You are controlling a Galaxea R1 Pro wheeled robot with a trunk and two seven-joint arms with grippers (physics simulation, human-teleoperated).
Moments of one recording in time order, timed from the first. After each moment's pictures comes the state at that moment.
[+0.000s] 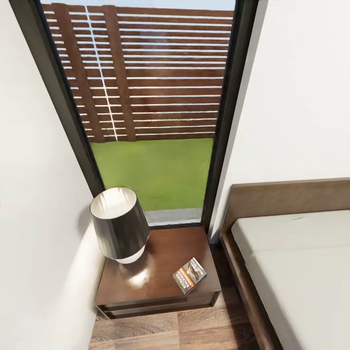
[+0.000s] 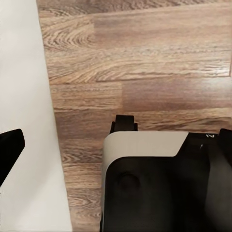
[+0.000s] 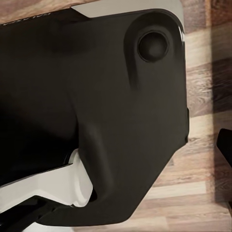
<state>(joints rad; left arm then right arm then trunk) -0.36 0.04 -0.27 -0.20 0.30 0.14 0.09 -0.24 0.00 0.03 0.00 -0.23 0.16 0.07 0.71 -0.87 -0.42</state>
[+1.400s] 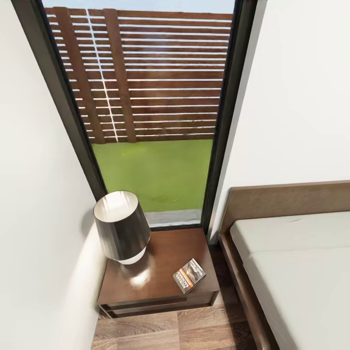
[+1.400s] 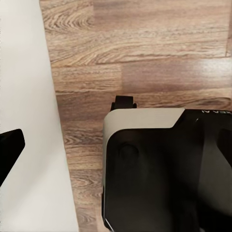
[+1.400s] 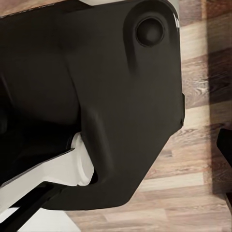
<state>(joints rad) -0.33 0.04 -0.28 -0.20 0.30 0.14 0.09 -0.24 0.00 0.03 0.00 -0.23 0.16 0.07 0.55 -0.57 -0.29</state>
